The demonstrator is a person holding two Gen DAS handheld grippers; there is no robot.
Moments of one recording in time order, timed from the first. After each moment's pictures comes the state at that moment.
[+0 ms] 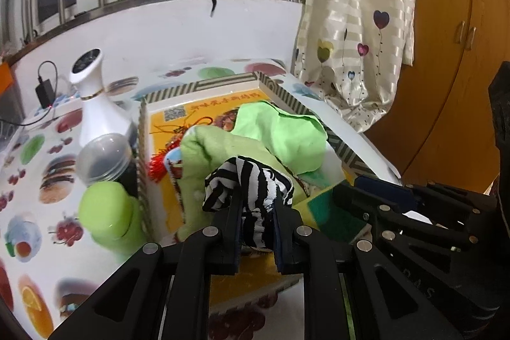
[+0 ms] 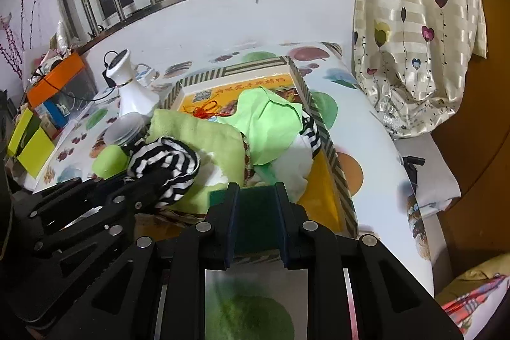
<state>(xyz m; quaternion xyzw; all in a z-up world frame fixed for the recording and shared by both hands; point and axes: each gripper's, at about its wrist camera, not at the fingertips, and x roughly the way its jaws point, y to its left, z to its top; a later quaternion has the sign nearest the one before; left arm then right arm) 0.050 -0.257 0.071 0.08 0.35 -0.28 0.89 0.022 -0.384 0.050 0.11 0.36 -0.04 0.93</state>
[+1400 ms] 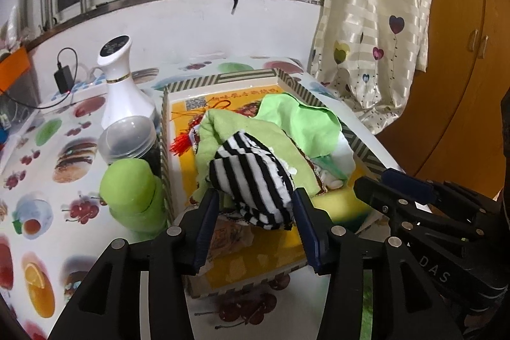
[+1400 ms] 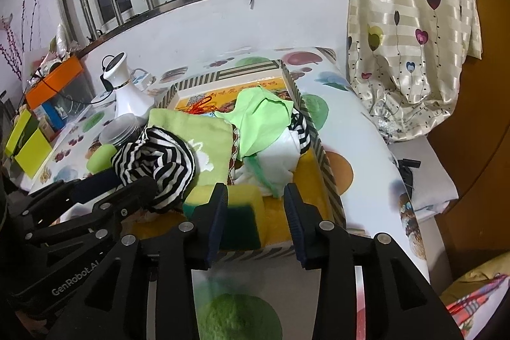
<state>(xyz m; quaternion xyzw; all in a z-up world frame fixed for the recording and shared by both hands) 0.037 -0.234 0.073 0.06 0.35 -0.25 0.90 0.011 -0.389 0.046 0.11 0.34 -0.05 0.93</state>
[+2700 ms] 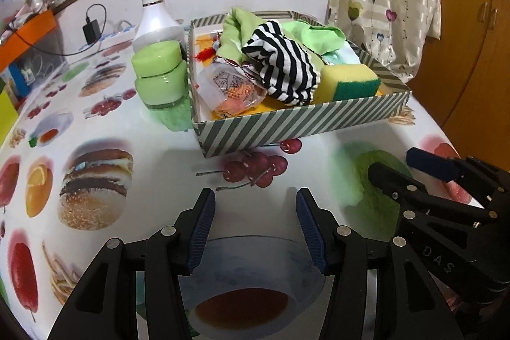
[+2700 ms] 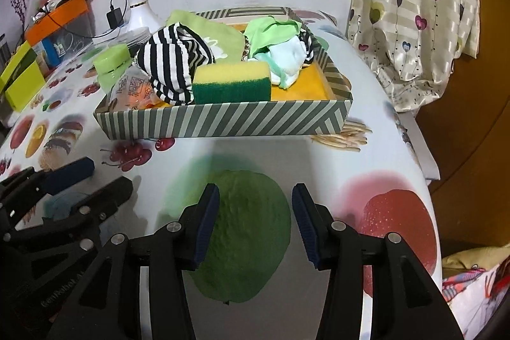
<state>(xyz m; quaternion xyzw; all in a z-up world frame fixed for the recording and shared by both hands) -0.040 -0.204 0.014 0.09 0.41 -0.19 0.89 -0.048 -0.350 -0.003 0.04 0.40 -0.06 0.91</state>
